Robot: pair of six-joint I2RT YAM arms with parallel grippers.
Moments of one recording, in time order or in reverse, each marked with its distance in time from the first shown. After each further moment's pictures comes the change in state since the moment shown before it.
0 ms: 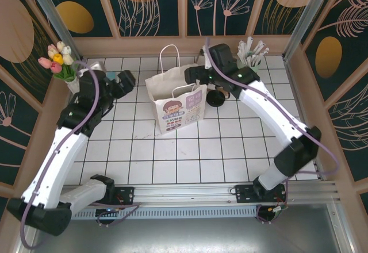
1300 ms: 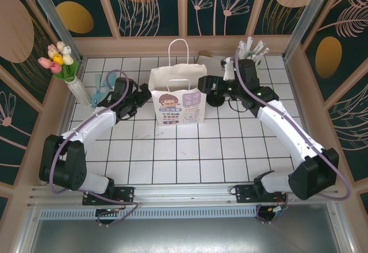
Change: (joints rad) left arm 0.019 0.427 -0.260 0.401 0.274 -0.283; right arm -0.162 -0.240 -0.370 0.220 -0.319 0.164
